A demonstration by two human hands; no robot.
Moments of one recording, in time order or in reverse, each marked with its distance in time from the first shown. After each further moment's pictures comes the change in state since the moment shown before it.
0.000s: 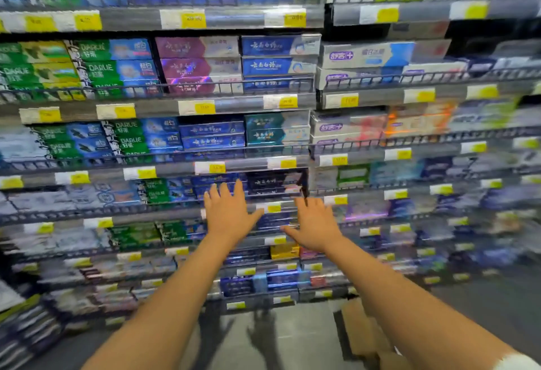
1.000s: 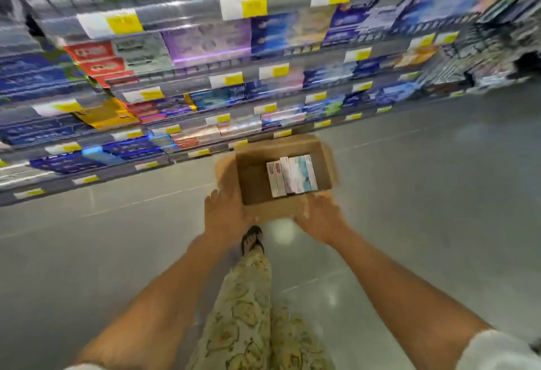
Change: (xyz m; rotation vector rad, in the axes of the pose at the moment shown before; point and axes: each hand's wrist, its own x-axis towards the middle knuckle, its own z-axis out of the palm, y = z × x) left_hand -0.103 0.432 0.395 -0.077 -0.646 0.225; right_hand -0.172 0.501 0.231 0.179 -0.613 0.479
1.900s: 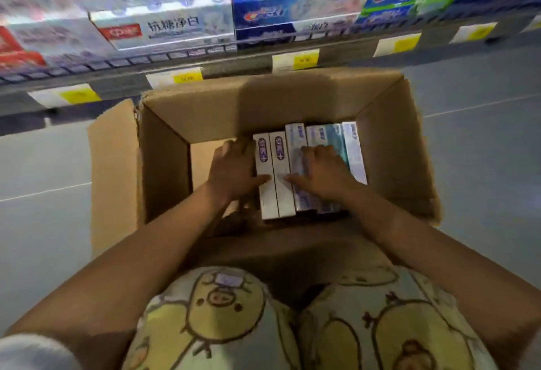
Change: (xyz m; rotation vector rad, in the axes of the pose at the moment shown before) left_hand 0.449 0.004 0.448 -0.082 0.029 0.146; right_hand 0.519 0.184 0.294 -0.134 0.072 -0.238
